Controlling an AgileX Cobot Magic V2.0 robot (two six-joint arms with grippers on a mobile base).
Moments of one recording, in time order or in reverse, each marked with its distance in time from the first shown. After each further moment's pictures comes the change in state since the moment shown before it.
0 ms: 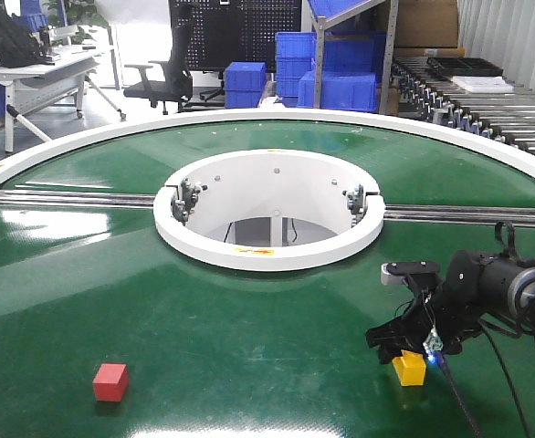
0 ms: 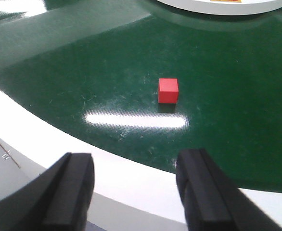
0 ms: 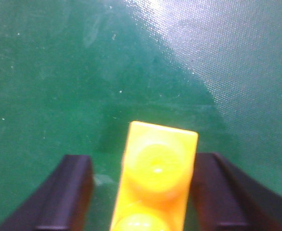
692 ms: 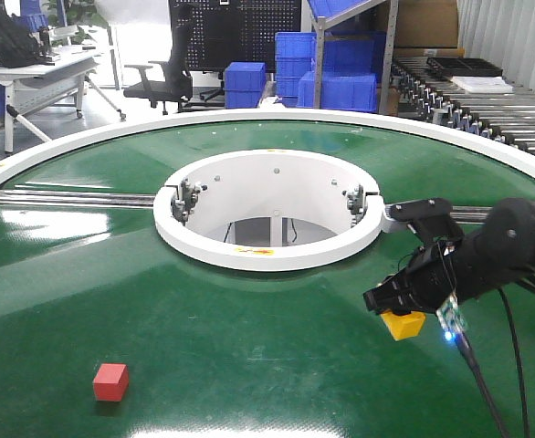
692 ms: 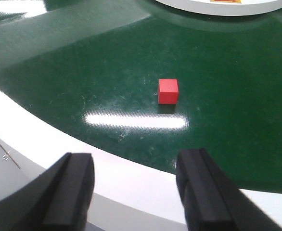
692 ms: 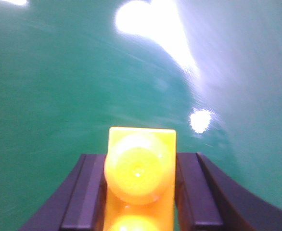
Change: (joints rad) left arm 0.000 0.000 0.000 0.000 -0.002 0.000; right arm 0.072 -0.412 0.227 0.091 -0.060 -0.164
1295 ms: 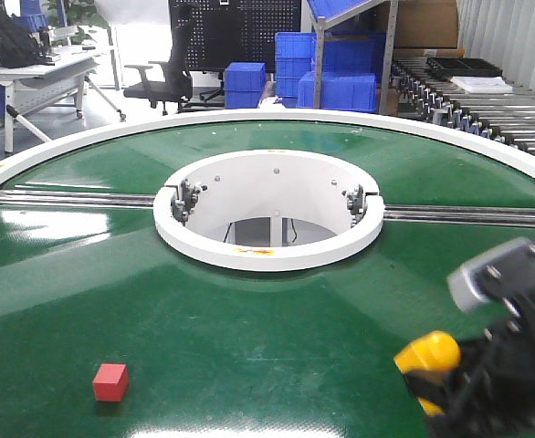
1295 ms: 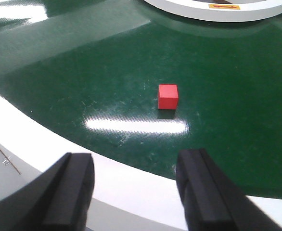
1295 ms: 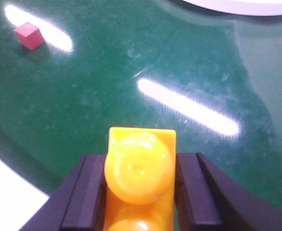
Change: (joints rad) left arm 0.000 0.000 0.000 0.000 -0.018 0.001; right arm 0.122 -0.713 0.590 0.097 -0.075 -0.098
